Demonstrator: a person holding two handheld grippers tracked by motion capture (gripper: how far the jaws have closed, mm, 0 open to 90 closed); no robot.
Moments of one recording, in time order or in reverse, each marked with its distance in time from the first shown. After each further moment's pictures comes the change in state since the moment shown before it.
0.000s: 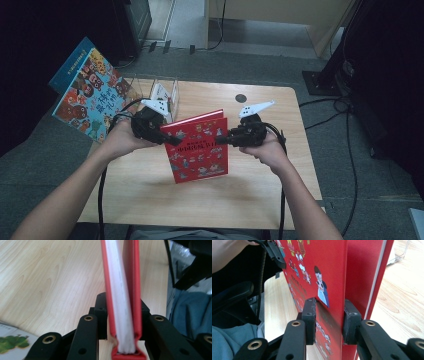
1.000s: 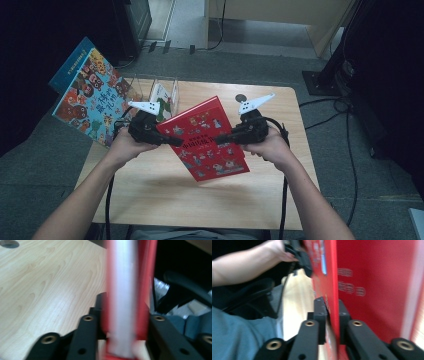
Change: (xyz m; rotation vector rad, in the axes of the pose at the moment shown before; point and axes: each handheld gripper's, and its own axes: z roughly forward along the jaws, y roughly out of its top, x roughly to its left) left arm 0.008 -0.030 0.009 -0.260 -0.120 -0.035; right arm 0.017 0.022 -0.012 0.044 0.058 -0.026
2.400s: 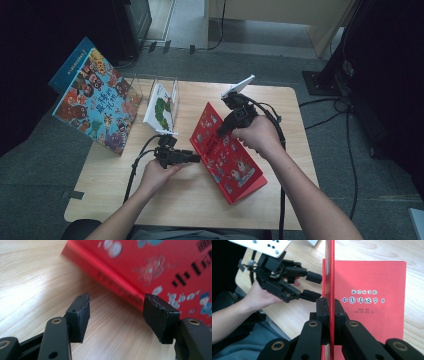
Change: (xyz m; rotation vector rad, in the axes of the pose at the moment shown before) left arm 0.019 -0.074 0.108 -0.119 0.138 -0.595; right arm 0.007 0.057 0.016 0.382 -0.331 0.533
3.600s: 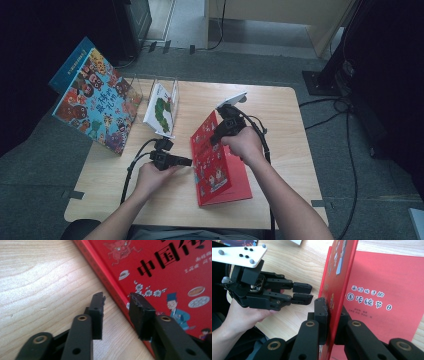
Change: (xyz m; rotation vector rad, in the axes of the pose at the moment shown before) left arm 0.018 -0.014 -0.003 0.119 0.151 -0.095; right arm -0.023 0.002 0.063 0.004 0.000 0.177
